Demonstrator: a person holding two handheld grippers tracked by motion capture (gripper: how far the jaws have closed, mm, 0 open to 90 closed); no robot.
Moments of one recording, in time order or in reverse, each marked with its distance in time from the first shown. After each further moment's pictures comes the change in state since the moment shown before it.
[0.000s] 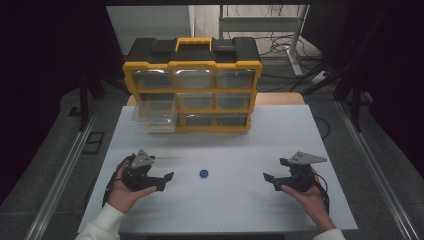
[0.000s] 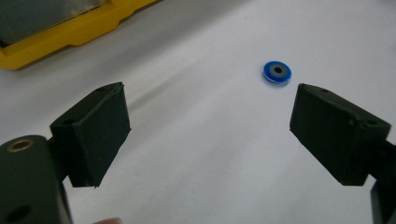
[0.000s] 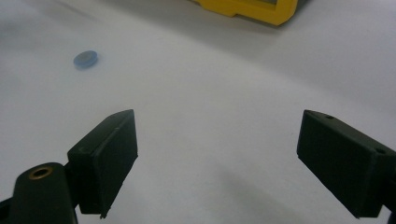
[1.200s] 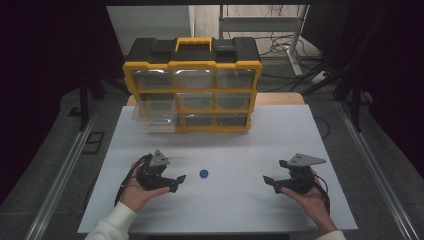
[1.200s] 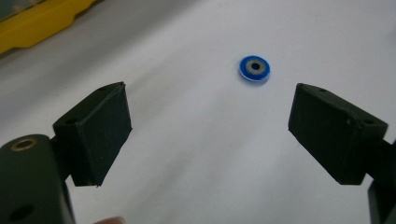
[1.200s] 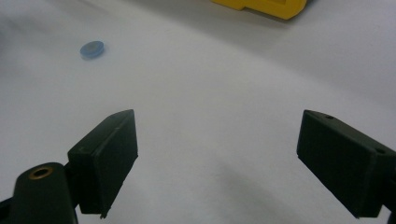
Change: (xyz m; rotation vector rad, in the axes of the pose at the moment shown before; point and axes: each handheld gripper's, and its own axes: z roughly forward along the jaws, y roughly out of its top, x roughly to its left) left arm -0.021 0.017 0.030 0.077 -0.056 0.053; right arm 0.003 -0.002 -0.001 0.018 0.014 -0.022
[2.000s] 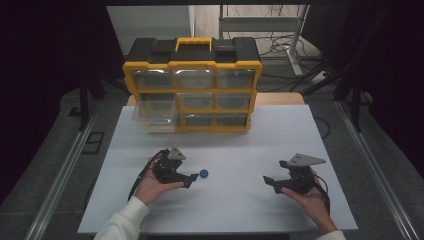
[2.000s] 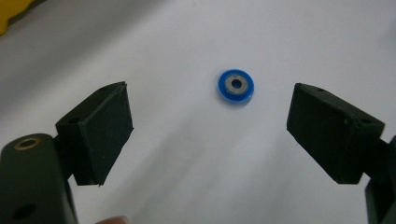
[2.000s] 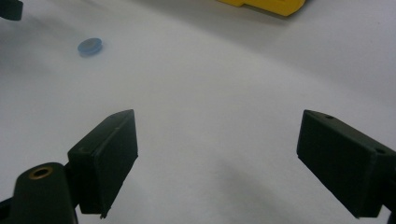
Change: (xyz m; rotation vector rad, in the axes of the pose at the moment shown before) left arm -0.008 0.025 0.035 0.066 -0.071 0.022; right arm -0.001 -0.001 0.001 0.006 -0.003 0.001
